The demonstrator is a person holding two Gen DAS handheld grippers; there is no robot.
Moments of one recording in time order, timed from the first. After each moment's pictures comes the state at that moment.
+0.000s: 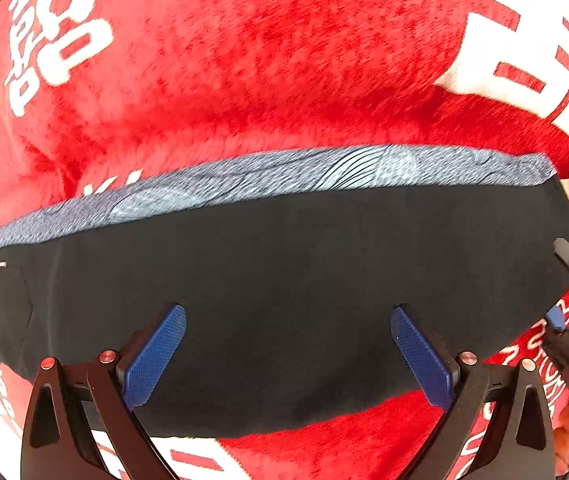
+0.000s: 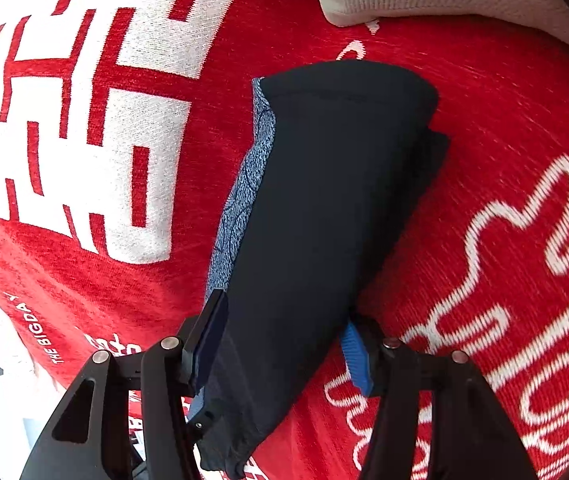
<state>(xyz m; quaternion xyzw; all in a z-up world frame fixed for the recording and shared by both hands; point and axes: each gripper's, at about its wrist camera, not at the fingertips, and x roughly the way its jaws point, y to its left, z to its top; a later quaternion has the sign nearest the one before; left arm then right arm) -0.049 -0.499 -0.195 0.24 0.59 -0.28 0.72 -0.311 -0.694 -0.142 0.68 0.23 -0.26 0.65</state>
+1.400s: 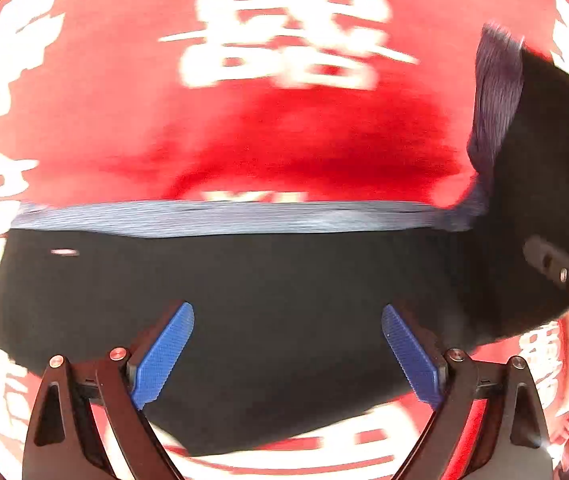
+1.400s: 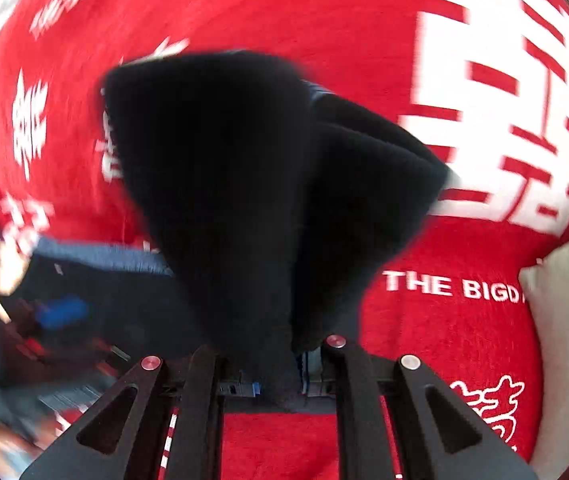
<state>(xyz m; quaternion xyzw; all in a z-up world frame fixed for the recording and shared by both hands) 0.052 -0.313 -0.137 0.15 0.55 -0.30 0.77 -0.065 -0.488 -0.012 0.14 0.50 -0.24 0.82</state>
